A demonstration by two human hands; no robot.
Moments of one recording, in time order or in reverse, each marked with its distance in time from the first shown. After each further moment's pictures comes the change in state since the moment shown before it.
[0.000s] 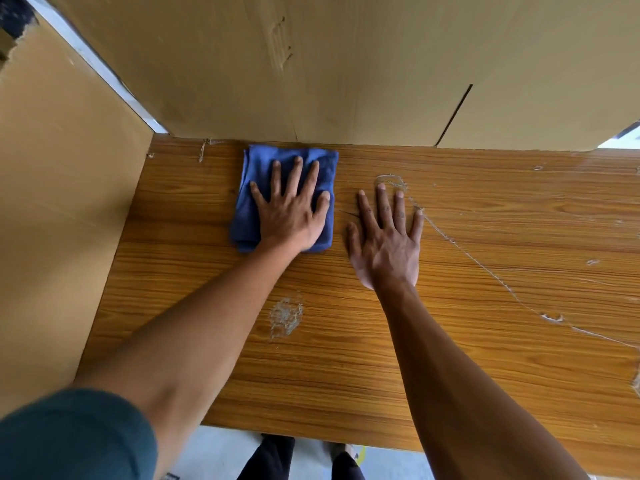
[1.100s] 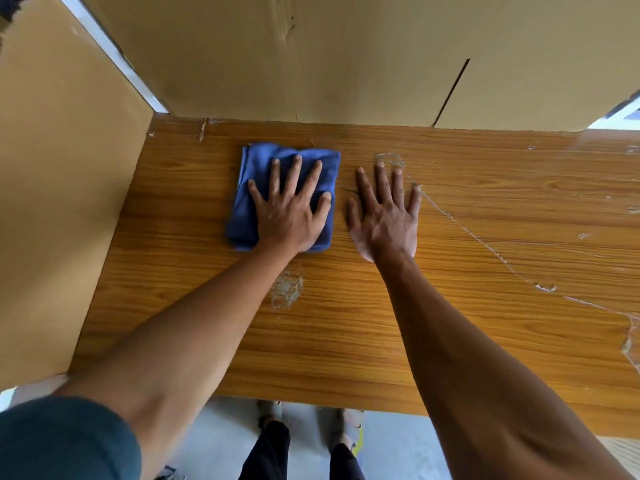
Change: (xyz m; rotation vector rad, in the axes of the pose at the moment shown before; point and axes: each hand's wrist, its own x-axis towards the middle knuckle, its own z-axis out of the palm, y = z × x) left_hand -0.047 -0.002 0.009 -0.012 0.024 0.013; right_hand 0.000 -0.001 0.000 -0.018 0.001 0.000
